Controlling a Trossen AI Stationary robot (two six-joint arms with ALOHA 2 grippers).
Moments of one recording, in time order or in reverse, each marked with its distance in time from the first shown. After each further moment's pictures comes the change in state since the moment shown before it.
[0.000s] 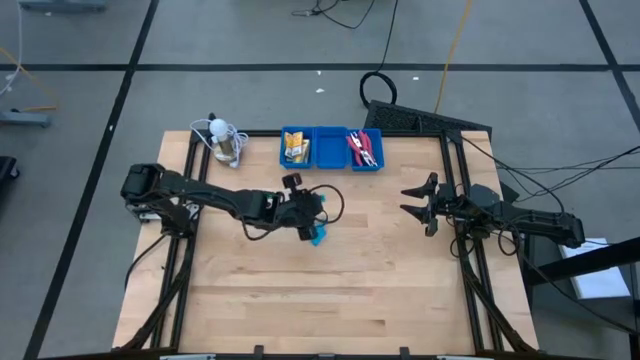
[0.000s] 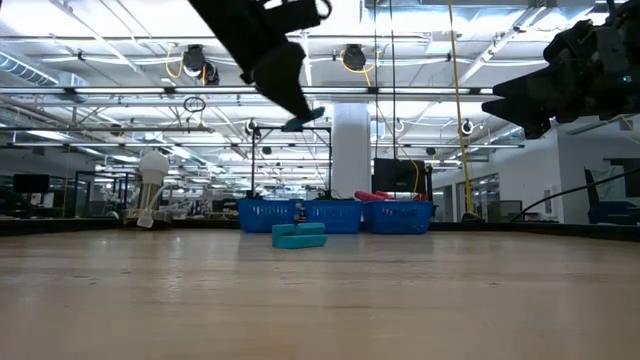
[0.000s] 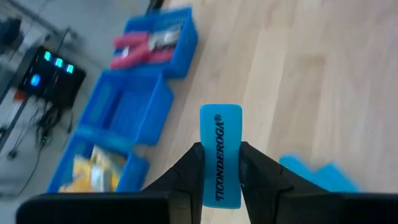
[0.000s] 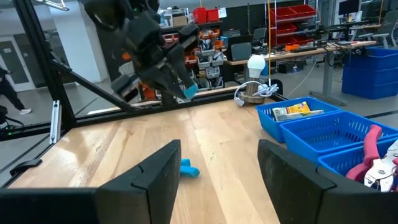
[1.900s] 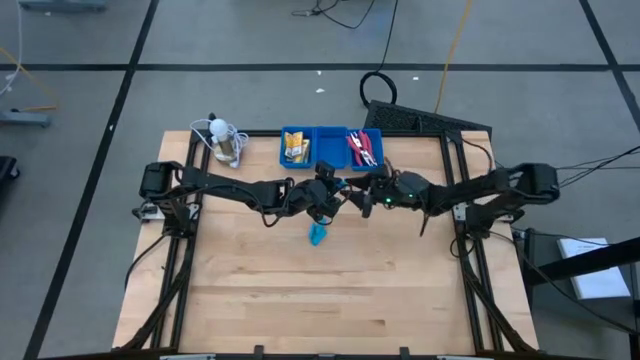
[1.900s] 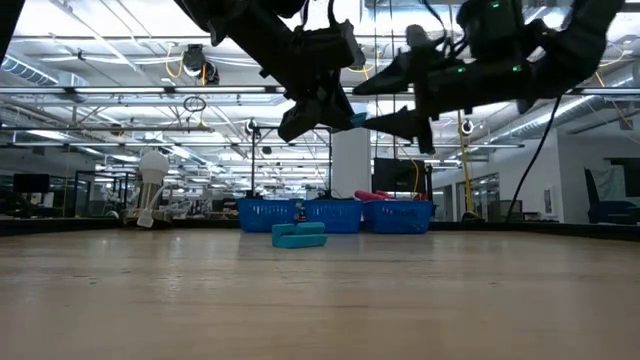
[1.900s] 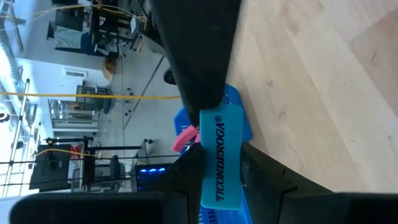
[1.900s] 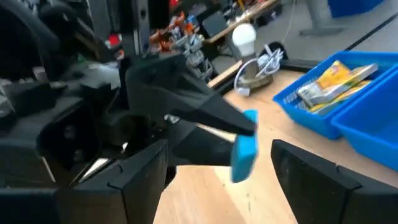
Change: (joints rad) left arm 0.131 0.124 -0.006 0.474 0.061 0.998; right arm 0.000 1.389 0.446 0.853 0.097 0.420
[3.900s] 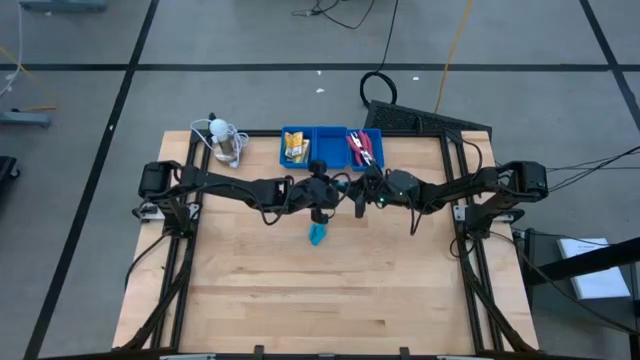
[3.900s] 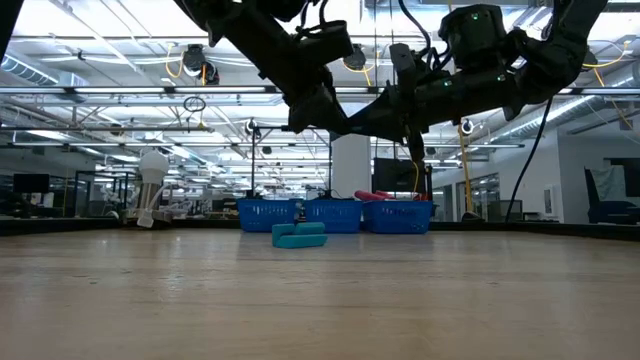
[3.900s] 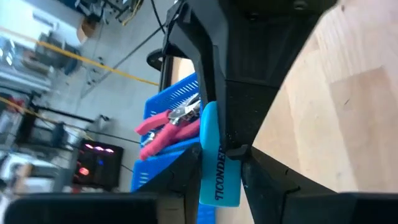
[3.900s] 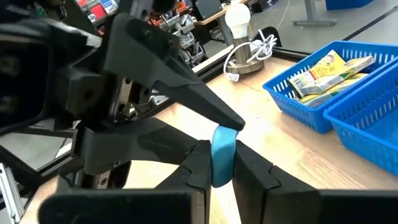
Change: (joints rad) left arm -0.001 -0.003 0.000 -0.062 0.073 -0.388; right arm -0.021 0.101 0.071 -0.021 -0.031 -0.081
